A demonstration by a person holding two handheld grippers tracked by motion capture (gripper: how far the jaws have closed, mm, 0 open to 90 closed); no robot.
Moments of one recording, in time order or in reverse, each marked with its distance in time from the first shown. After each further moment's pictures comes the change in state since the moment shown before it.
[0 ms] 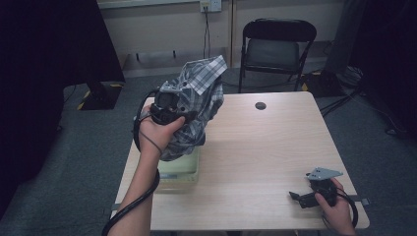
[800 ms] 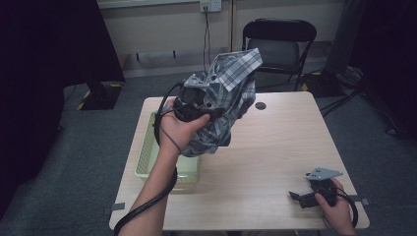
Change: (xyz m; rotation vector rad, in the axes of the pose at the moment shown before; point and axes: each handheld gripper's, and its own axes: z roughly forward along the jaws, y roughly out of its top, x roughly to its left) left arm -0.053 0.033 0.006 -0.058 -0.142 0.089; right arm 0.000 0.000 0.000 0.000 0.000 0.000
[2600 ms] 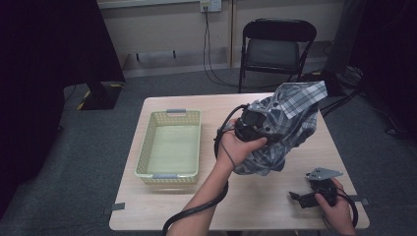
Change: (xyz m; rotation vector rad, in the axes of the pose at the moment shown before) left arm -0.081 -0.013 0.125 0.015 -0.312 0.035; right arm 0.000 0.000 0.000 -0.001 -0.001 0.000
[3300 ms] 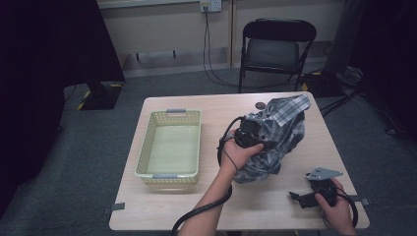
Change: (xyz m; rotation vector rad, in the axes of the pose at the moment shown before) left arm 0.039 -0.047 0.045 0.043 0.026 -0.128; right arm 0.000 0.000 0.000 0.001 0.002 0.000
